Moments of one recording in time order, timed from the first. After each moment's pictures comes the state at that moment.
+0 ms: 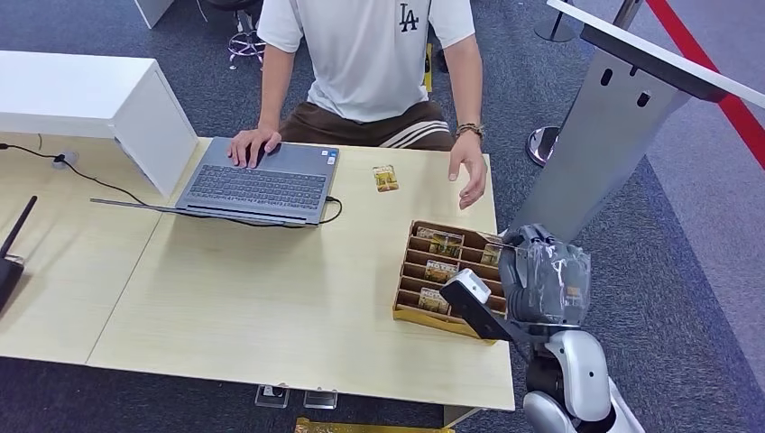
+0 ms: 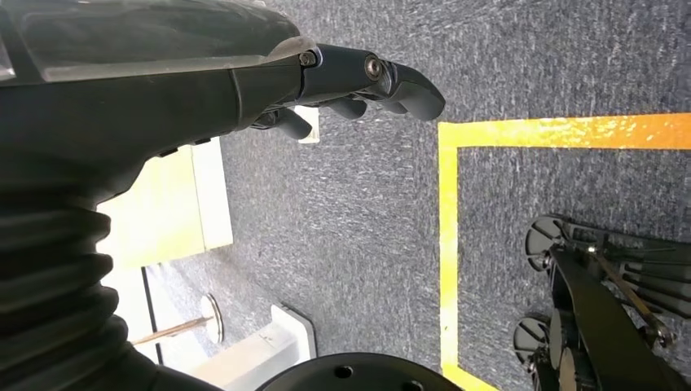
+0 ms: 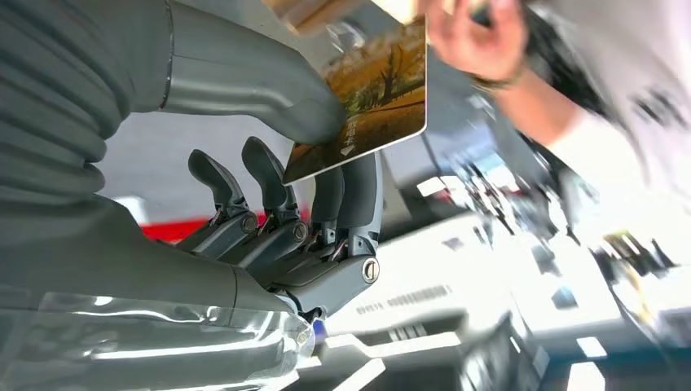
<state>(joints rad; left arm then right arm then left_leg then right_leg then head) -0.12 0.06 -1.15 -0.22 1.15 0.17 0.17 -0.25 -0.24 0.62 -1.67 1.10 -0.38 0.40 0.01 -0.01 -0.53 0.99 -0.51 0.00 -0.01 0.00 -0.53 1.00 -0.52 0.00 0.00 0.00</state>
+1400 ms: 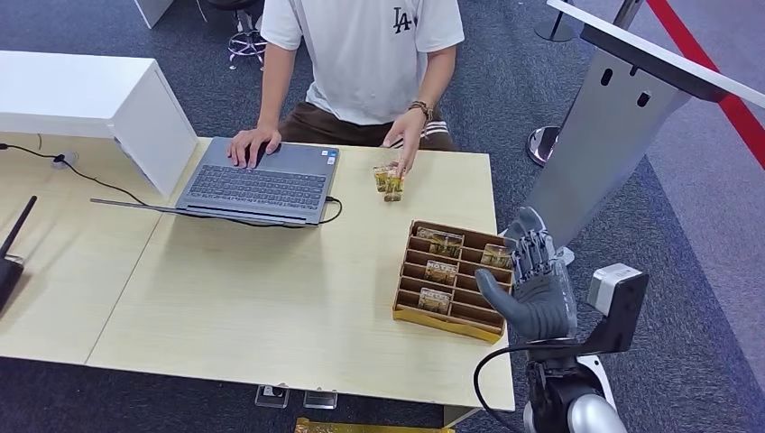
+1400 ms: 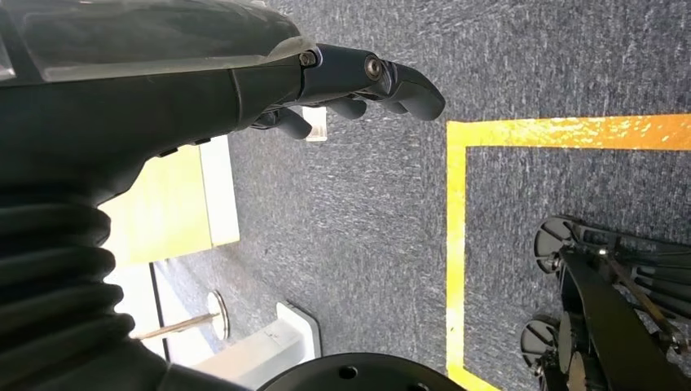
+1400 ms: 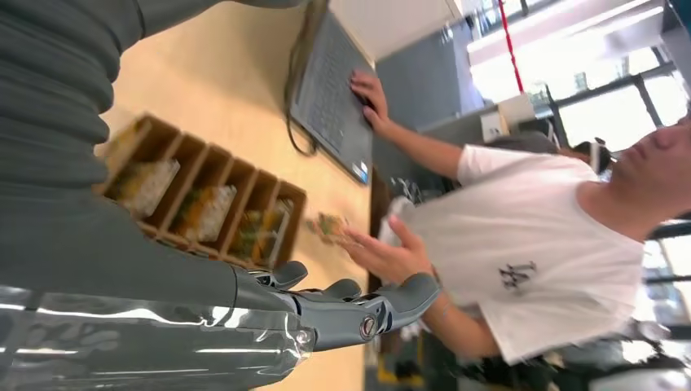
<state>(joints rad) -0.12 0.06 -1.15 -0.22 1.16 0.19 0.20 -0.15 -0.22 0.57 -1.78 -0.43 -0.37 -0.05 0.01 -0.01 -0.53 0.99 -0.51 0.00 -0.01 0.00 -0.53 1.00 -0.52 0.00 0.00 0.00</state>
